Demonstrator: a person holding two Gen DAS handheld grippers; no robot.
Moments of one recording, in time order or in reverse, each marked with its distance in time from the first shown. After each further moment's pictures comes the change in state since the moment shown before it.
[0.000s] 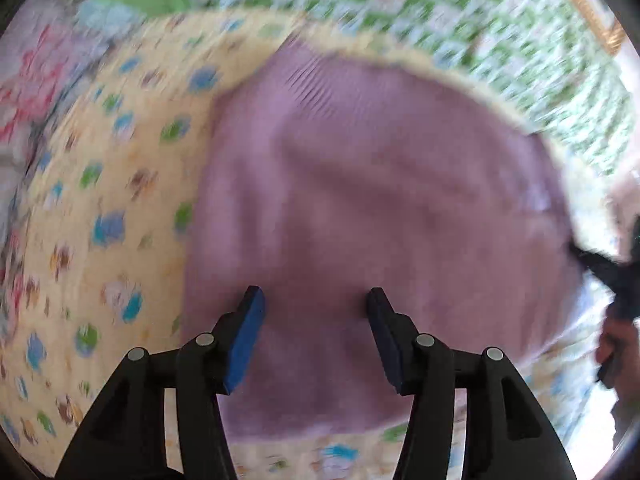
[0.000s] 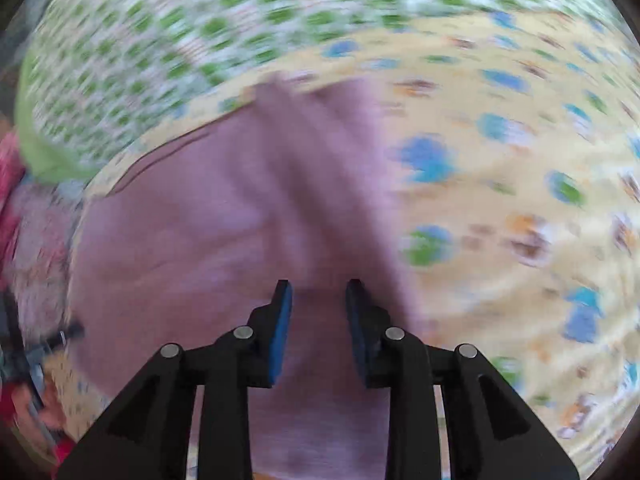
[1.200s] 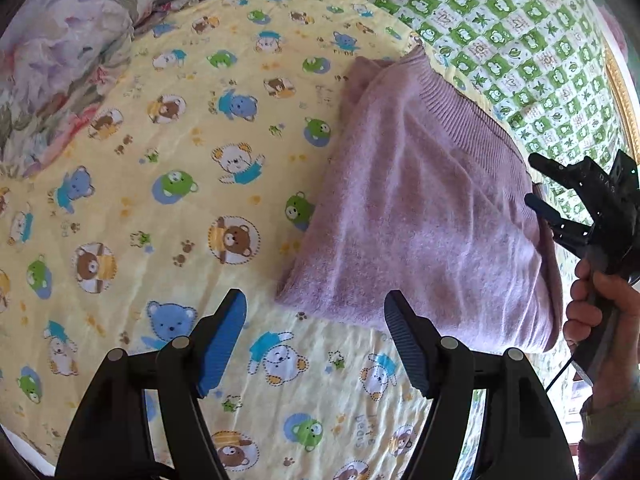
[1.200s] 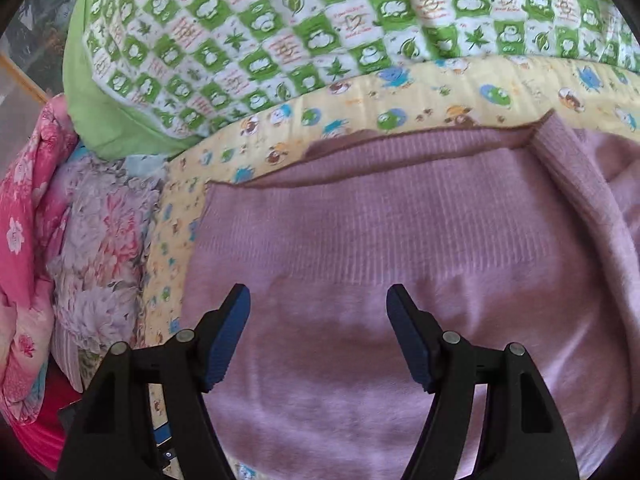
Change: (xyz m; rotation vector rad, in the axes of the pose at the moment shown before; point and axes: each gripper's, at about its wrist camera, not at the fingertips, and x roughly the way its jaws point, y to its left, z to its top) left arm -0.057 0.072 -0.072 -0.354 0.003 -0.099; right arm 0.046 0.241 0.011 -0.151 0.113 0.245
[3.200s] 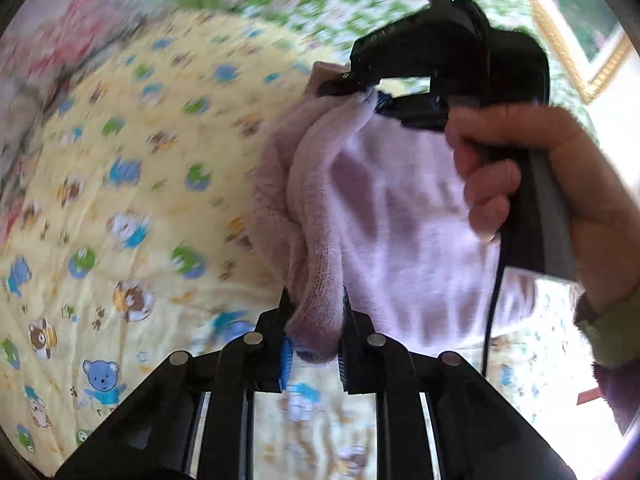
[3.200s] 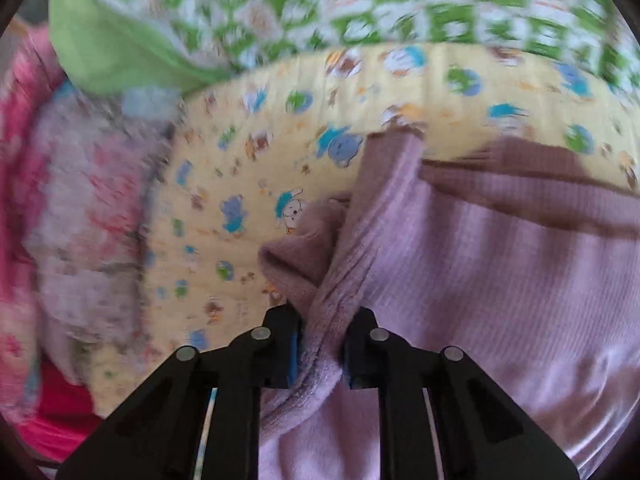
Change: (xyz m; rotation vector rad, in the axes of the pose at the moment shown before) left arm 0.013 -0.118 0.014 0.262 -0.072 -0.115; right arm 0.078 0.073 0.040 -0.053 0.217 0.078
